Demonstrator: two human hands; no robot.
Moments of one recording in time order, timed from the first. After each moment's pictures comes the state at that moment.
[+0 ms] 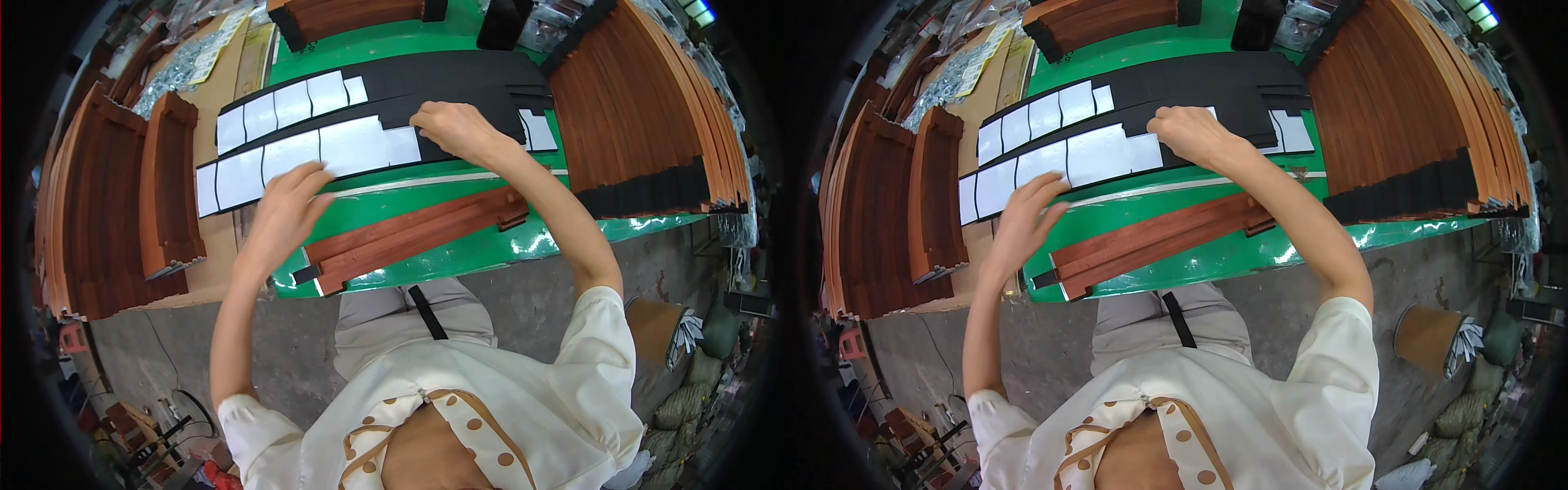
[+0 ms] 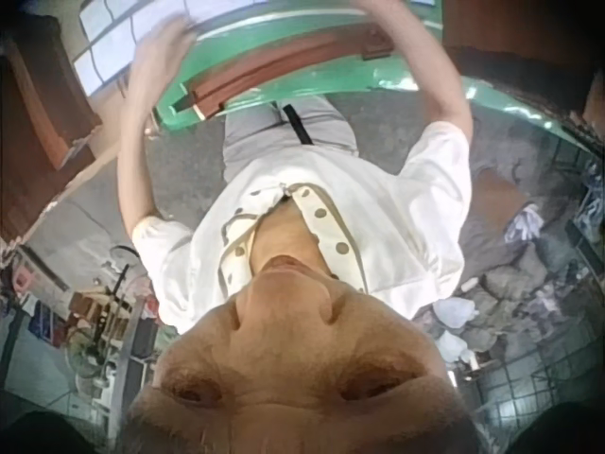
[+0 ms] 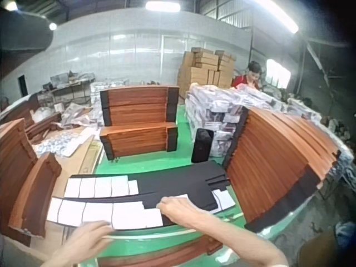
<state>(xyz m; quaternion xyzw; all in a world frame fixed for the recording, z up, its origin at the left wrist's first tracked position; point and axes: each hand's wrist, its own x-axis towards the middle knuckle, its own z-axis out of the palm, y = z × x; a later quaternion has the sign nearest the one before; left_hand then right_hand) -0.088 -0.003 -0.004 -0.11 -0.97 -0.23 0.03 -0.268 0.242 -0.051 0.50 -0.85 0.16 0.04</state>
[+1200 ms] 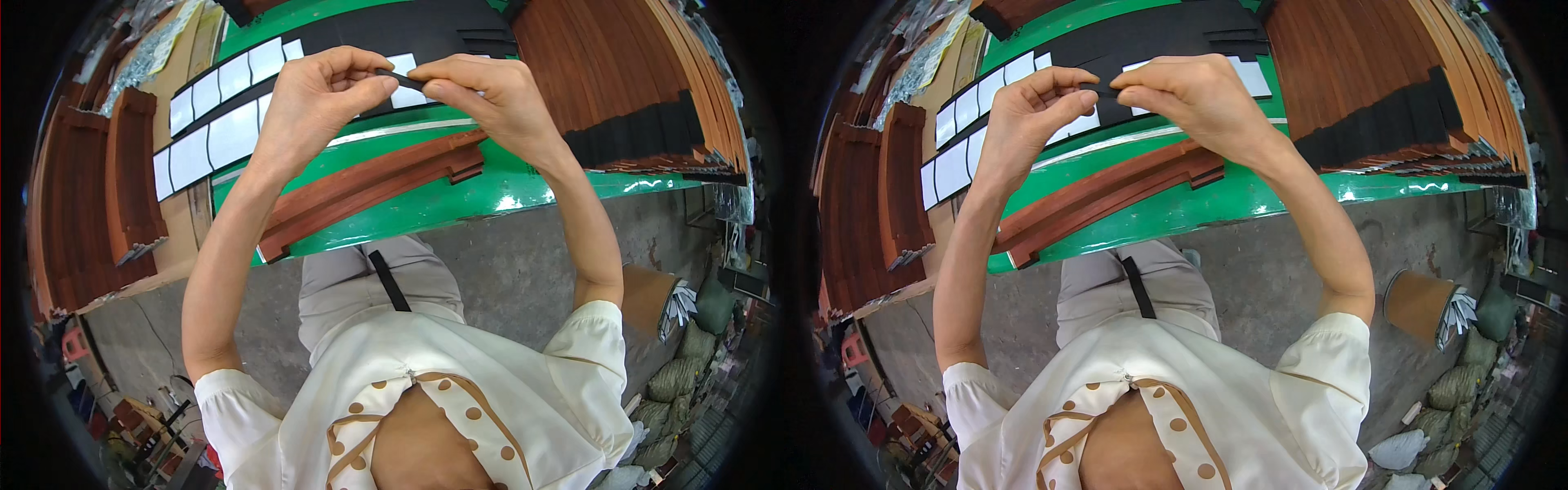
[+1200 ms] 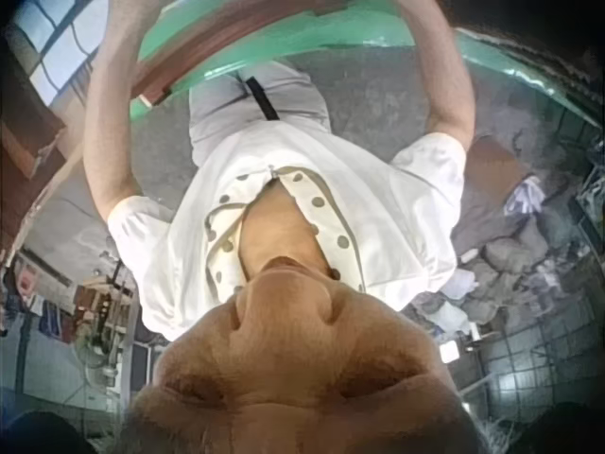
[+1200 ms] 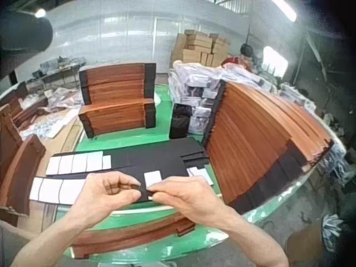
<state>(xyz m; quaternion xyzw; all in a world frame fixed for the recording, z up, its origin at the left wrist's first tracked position) -0.153 0.129 0.036 -0.04 -0.78 -0.62 -0.01 -0.208 0.334 0.027 0.44 -0.78 0.44 0.06</state>
